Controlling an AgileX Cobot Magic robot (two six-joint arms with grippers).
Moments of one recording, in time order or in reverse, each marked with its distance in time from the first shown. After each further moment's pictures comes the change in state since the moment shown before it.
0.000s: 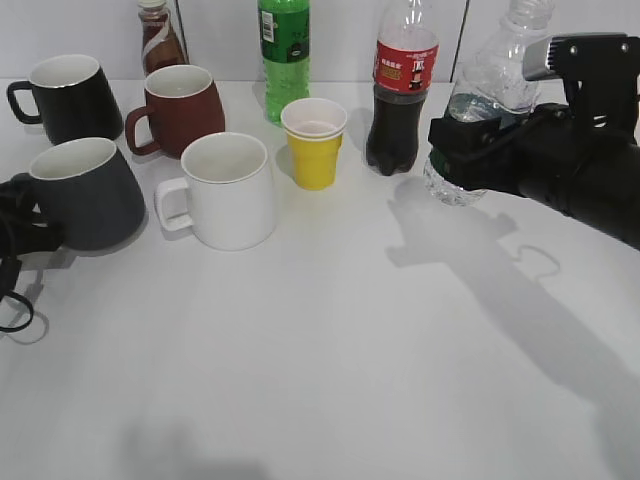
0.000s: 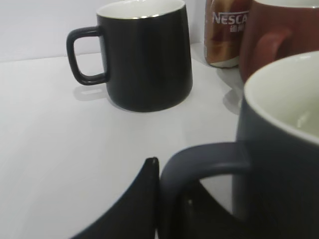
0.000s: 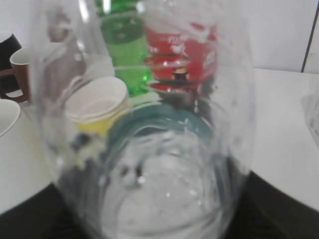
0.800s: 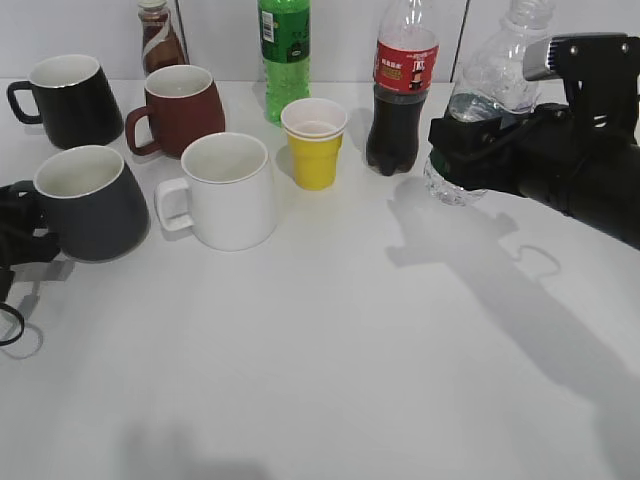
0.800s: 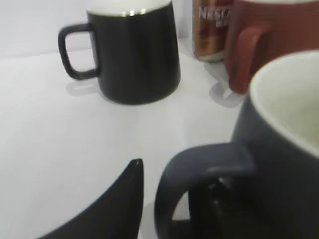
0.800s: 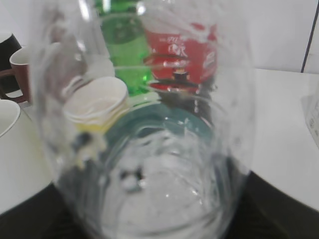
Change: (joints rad) left arm 0.000 -0.060 0.058 0.035 0.013 -0.001; right arm 0.000 0.000 0.000 0.000 0.000 0.000
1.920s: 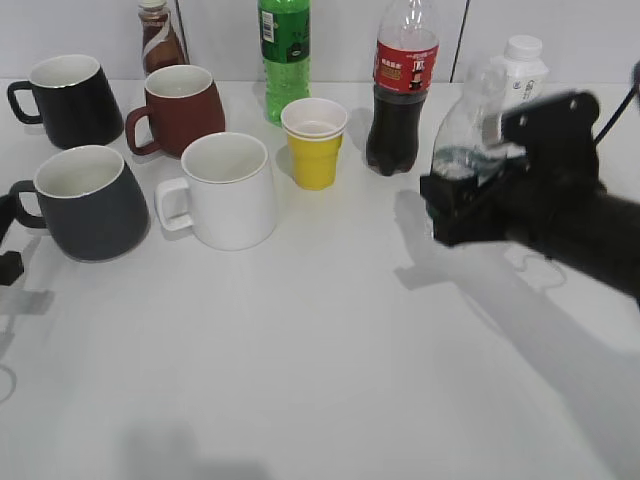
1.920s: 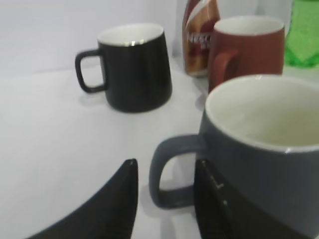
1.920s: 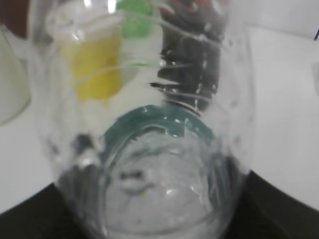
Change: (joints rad) left arm 0.000 -0.235 0.183 0.017 0.008 0.000; right arm 0.000 0.135 0.042 0.004 -0.072 -0.176
